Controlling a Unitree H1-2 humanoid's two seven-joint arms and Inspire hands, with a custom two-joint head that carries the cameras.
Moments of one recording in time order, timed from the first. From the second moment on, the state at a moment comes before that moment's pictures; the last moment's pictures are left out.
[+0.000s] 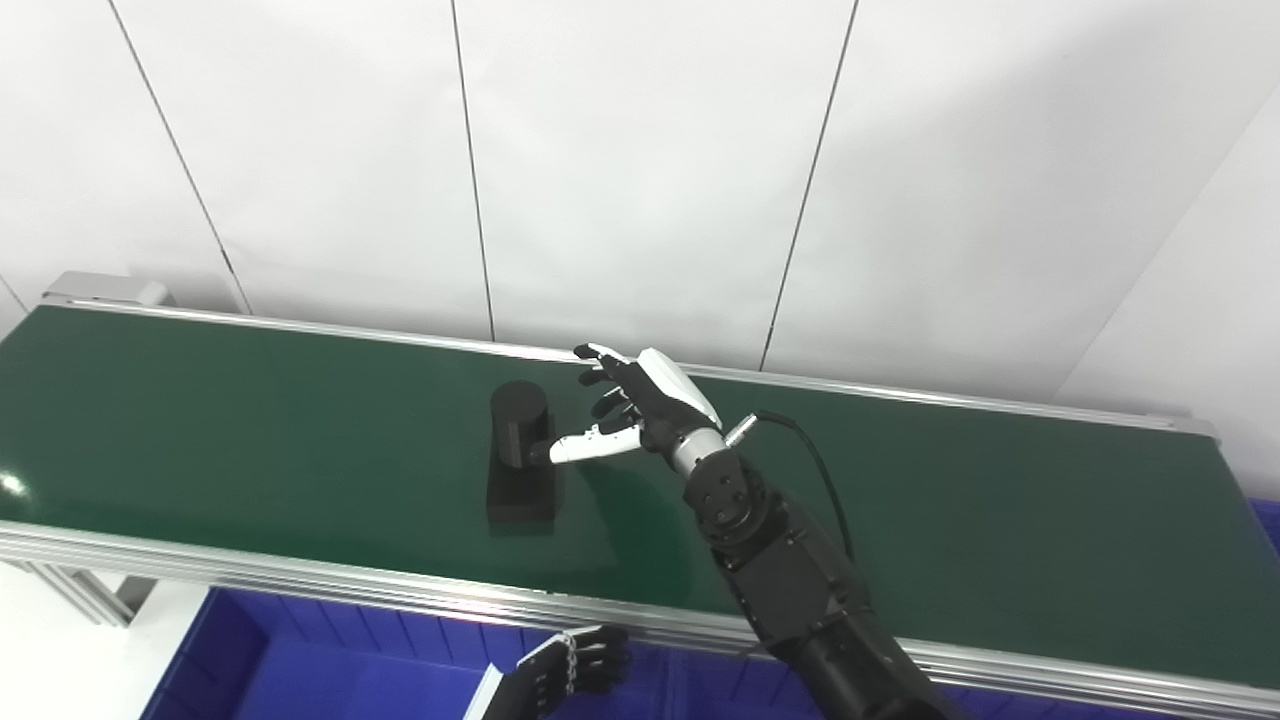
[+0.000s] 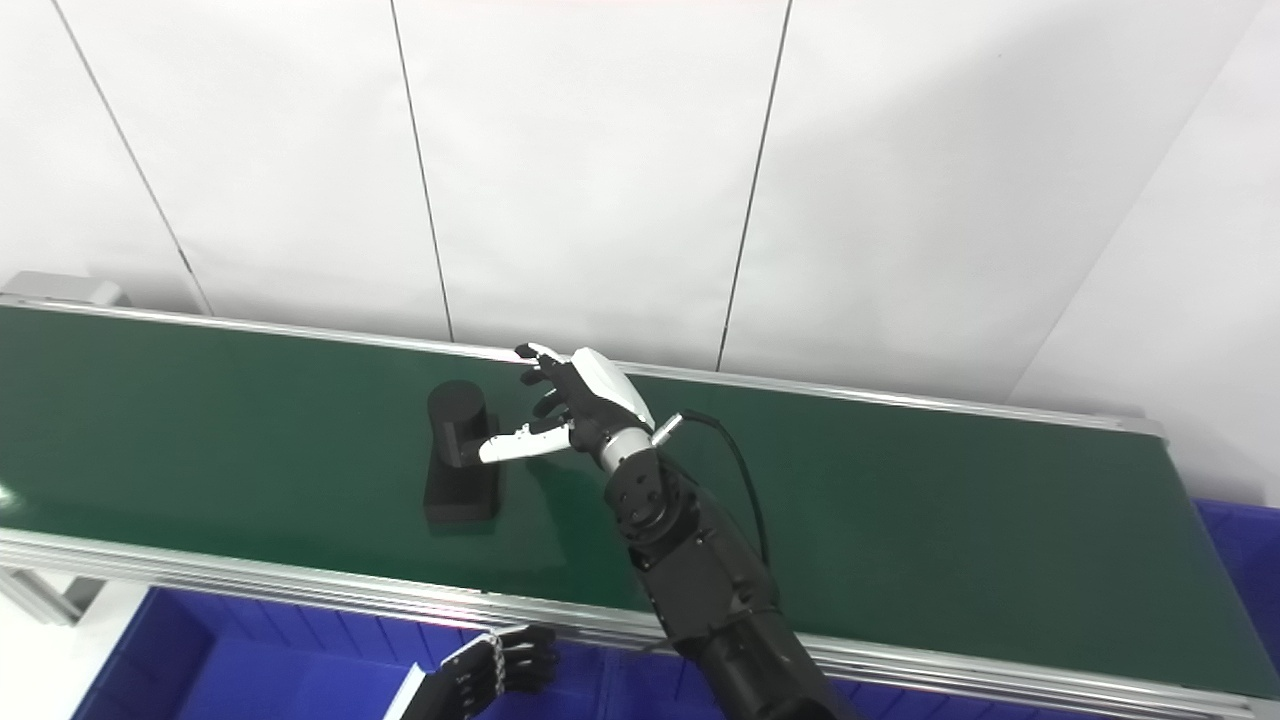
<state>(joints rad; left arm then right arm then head) 0.27 0.04 -0.30 0.21 0.03 -0.43 0.03 -0.77 0.12 0.41 0.81 -0.46 0.11 0.05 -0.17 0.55</state>
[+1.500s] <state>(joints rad) 0.29 0.05 -0.27 0.18 0.02 -0.43 0.00 -0.87 0.23 0.49 1.26 -0.56 -0.17 -0.46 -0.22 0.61</state>
